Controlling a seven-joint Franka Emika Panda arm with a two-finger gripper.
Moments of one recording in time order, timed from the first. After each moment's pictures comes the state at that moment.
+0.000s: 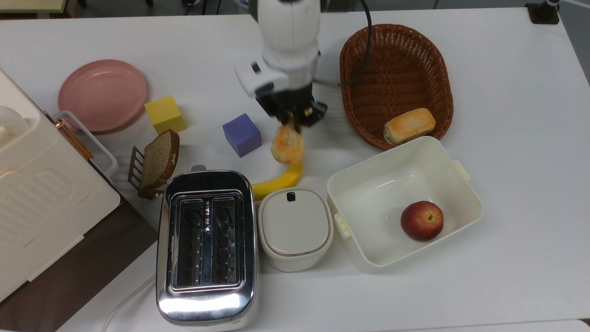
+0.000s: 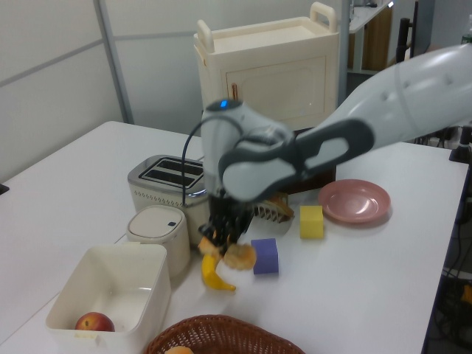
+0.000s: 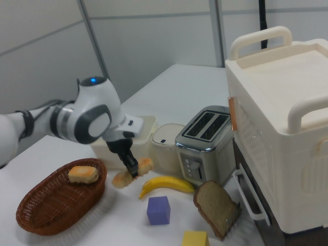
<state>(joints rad) 0.13 0.24 0.00 -1.79 0.01 2.11 0.47</state>
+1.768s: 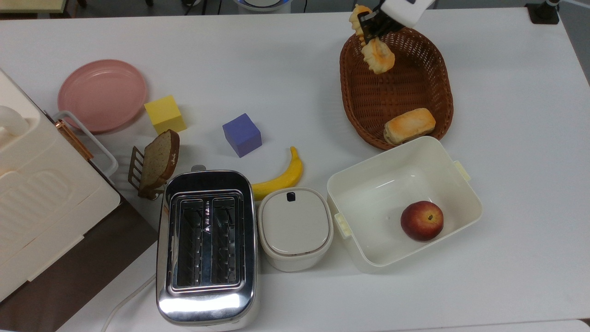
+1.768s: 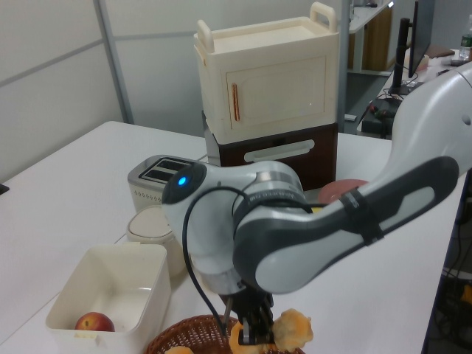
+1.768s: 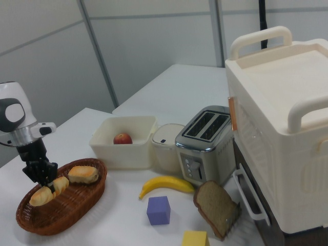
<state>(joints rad) 0.52 0.10 0.08 -1.87 -0.12 1.70 0.30</state>
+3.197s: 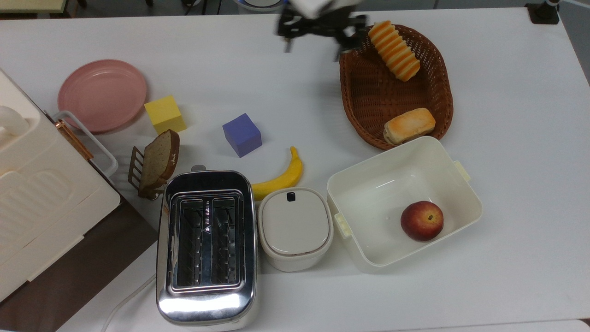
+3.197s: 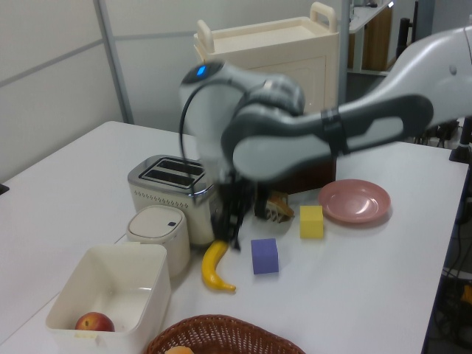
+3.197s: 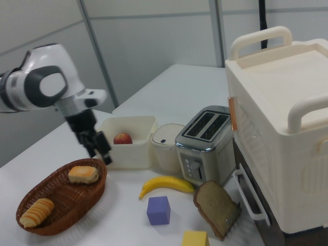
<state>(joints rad) 0.29 0.08 -0.02 -1.70 -0.15 1.70 0.39</state>
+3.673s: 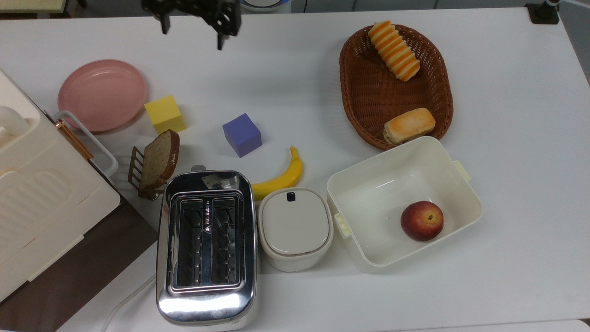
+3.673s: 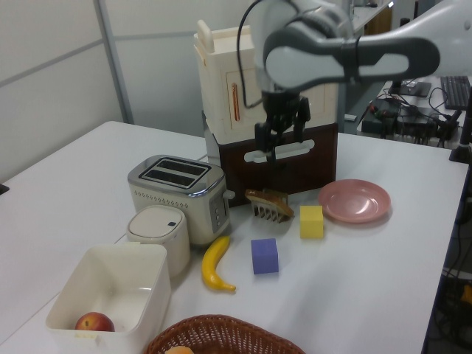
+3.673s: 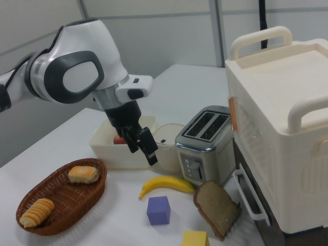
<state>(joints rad) 0.13 0.04 -0.21 -1.62 -0.12 1.70 0.16</state>
